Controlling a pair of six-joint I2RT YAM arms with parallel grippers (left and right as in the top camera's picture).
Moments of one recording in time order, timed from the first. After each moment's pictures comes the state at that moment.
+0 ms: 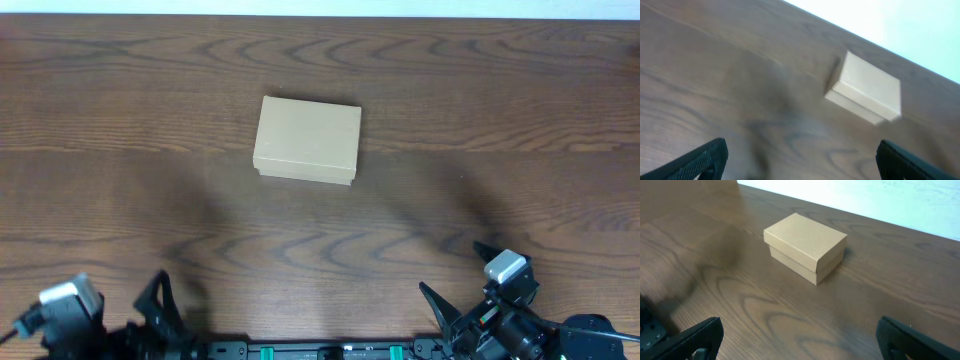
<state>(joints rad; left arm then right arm) 0.02 0.36 1.20 -1.28 0.04 -0.31 0.44 0.19 0.81 -0.99 -0.19 0.01</state>
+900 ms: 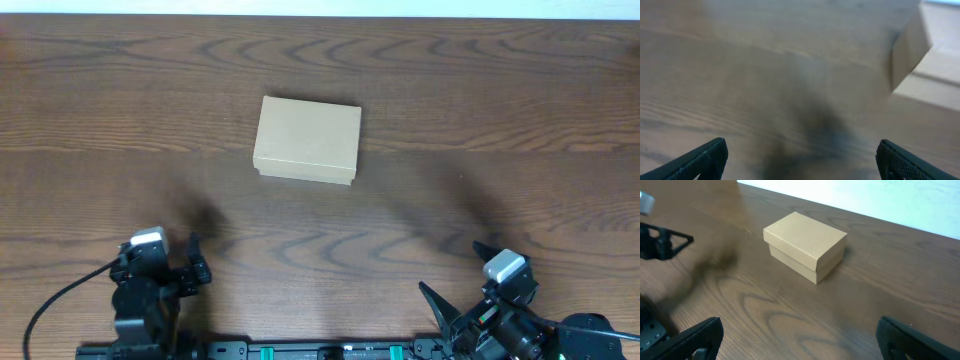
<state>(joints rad) 0.01 0.01 0.25 -0.66 -0.06 -0.04 0.44 0.19 0.80 -0.99 -0.19 0.01</state>
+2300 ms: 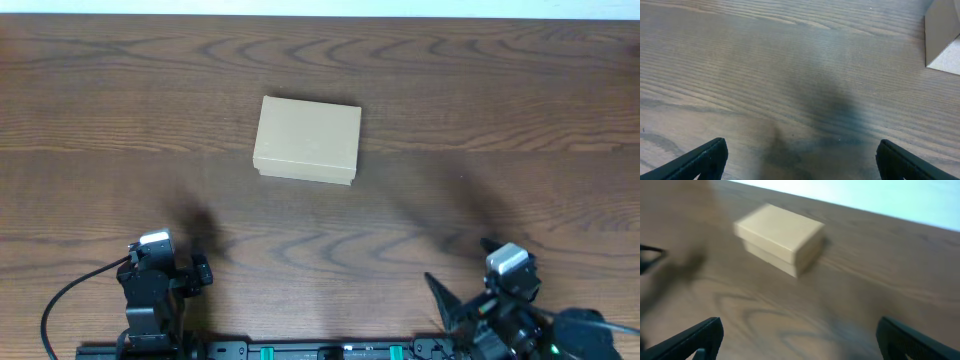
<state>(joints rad) 0.00 0.01 0.17 -0.65 -0.11 -0.03 0.37 0.19 0.74 -0.98 -0.10 0.01</state>
